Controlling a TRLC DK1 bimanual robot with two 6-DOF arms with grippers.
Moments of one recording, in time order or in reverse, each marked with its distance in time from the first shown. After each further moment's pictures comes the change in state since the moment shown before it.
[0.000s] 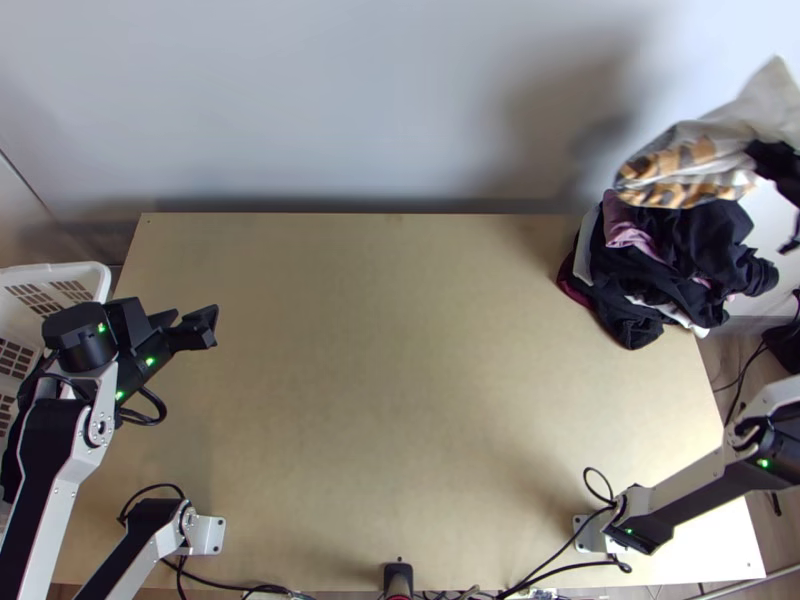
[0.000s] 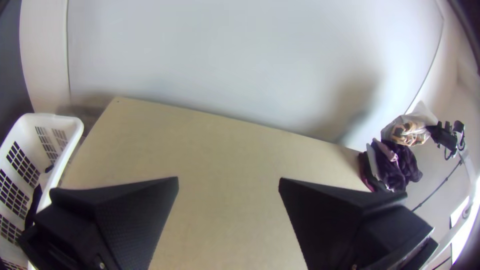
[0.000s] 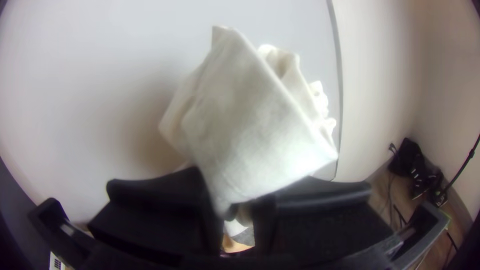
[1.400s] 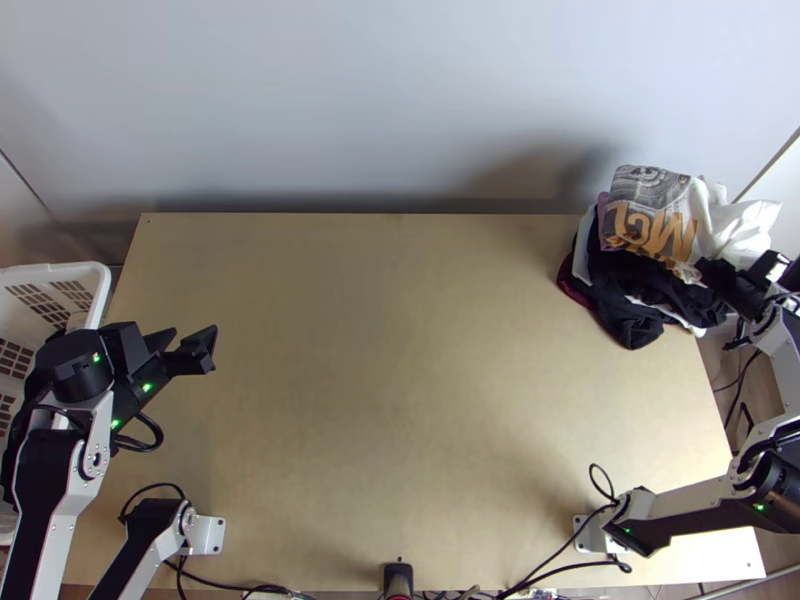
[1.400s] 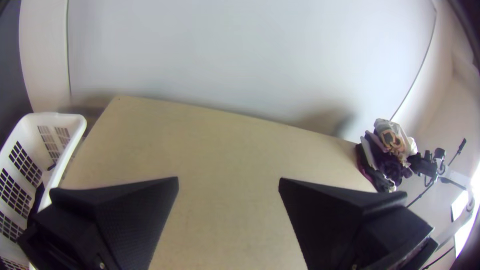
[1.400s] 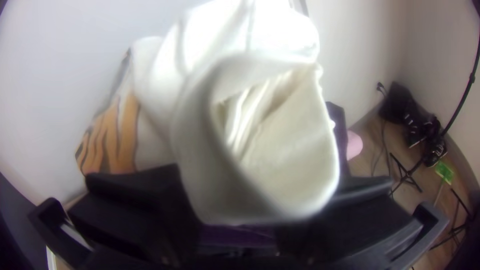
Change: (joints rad) left arm -0.005 -0.135 -0.056 -0.076 0.006 0.023; right arm -0.118 -0.163 -0.827 0.419 -0.047 -0.056
